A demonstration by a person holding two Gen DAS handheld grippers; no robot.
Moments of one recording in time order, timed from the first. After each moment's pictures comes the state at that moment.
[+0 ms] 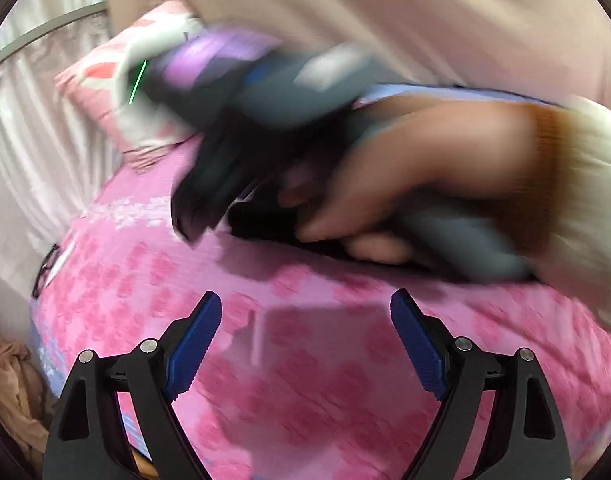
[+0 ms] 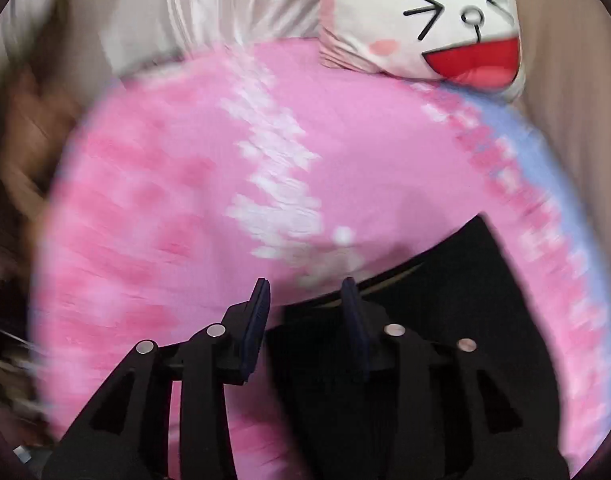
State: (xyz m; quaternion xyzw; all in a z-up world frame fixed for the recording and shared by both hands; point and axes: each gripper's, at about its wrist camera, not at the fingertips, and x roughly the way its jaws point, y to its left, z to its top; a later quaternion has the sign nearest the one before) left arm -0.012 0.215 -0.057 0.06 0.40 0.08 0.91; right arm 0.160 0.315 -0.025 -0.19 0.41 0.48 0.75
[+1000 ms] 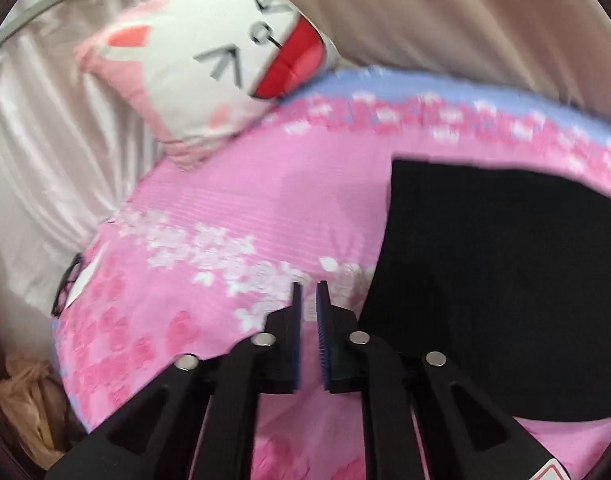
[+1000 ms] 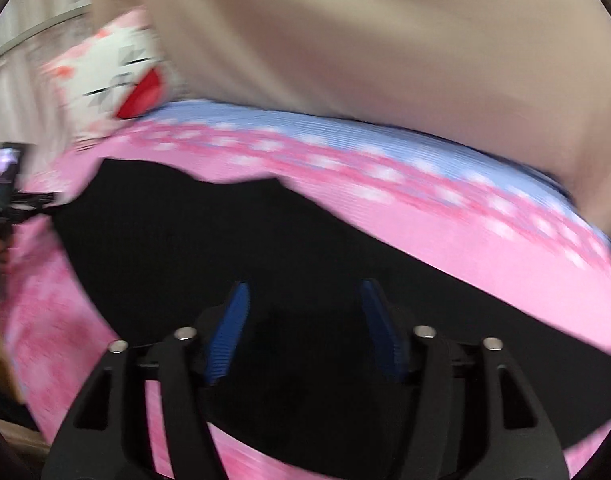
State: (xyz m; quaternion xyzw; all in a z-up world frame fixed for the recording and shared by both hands) left arm 0.103 0.299 -0.065 0.05 0.42 0.18 0.89; right arm 0.066 -0.124 -0.009 -0.06 0.38 0.04 0.92
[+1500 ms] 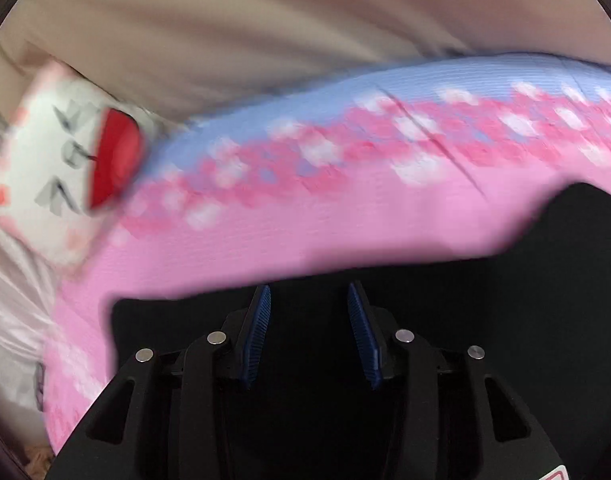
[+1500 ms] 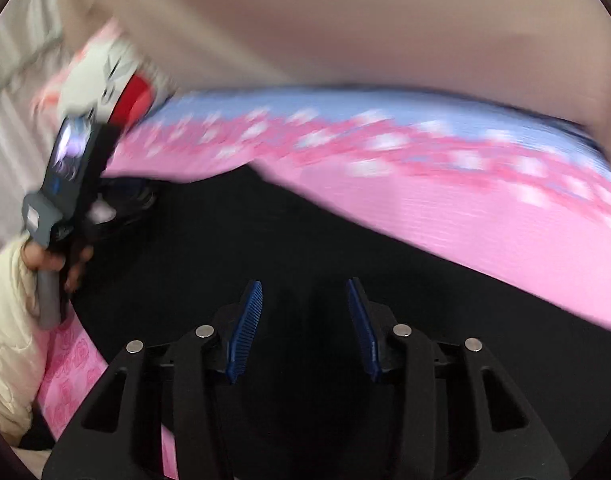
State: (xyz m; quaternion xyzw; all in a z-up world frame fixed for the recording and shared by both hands) left arm 0.244 0.095 -0.108 0.20 0.44 0.11 0.87; right arm 0.174 -0.085 -0.069 -0.04 0.46 0.14 0.88
